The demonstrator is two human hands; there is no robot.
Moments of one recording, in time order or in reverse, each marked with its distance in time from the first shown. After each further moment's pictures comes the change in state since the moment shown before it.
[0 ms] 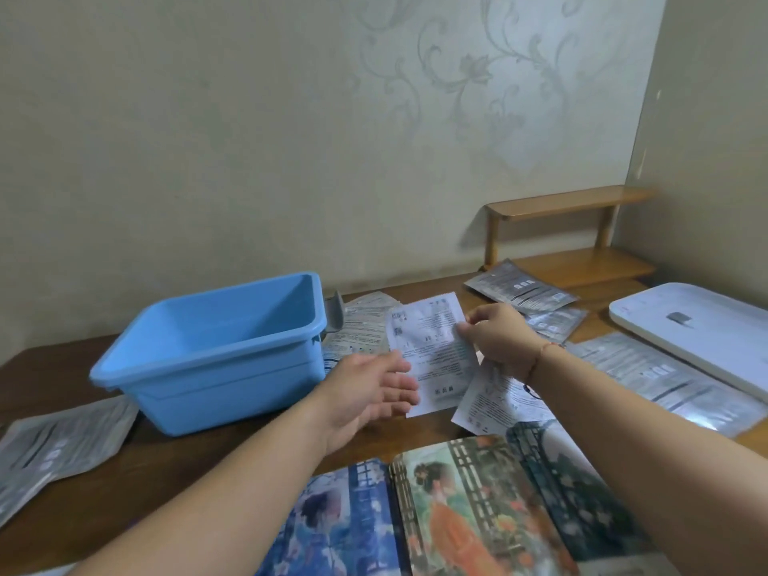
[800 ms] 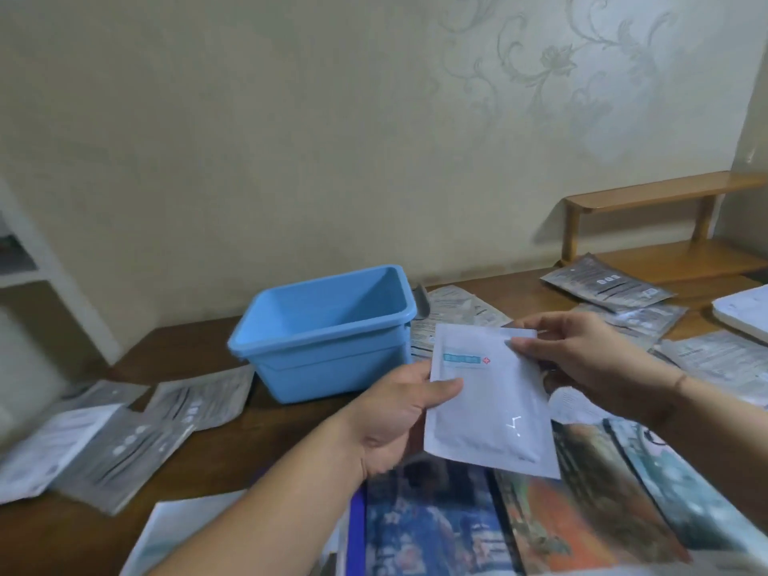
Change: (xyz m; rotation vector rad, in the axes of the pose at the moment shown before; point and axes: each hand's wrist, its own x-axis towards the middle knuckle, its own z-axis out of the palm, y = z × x) left_hand -0.079 -0.005 -0.037 -0.238 -0.264 0.045; right_hand -0.073 -0.022 0.010 0.395 -0.299 -0.080
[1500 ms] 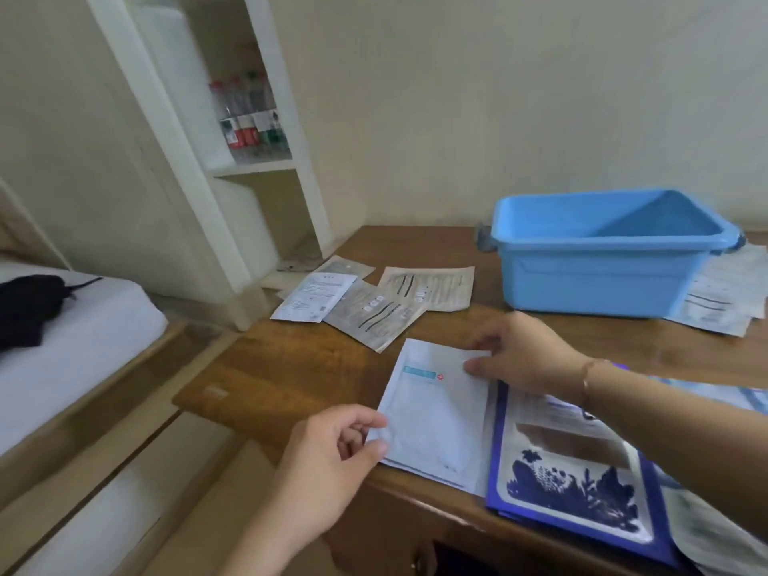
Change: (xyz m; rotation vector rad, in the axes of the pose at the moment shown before) left_hand -0.298 -0.092 -0.151 0.863 1.067 0.109; right_hand -0.013 0.014 0.318 -0.882 -0.412 -0.364
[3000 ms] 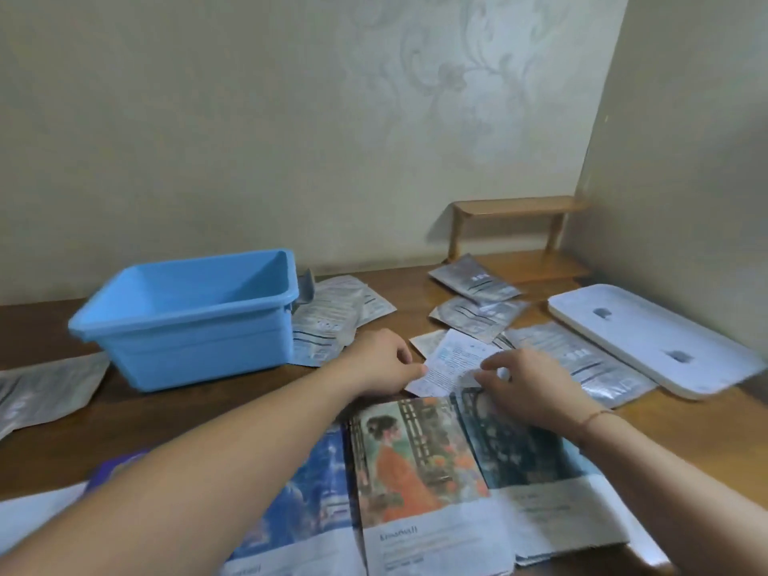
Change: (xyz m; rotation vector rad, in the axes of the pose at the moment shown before) left_hand 0.084 0.322 0.320 0.301 -0.670 0.528; right_hand -0.239 0.248 -0.203 -0.274 0.315 0.684
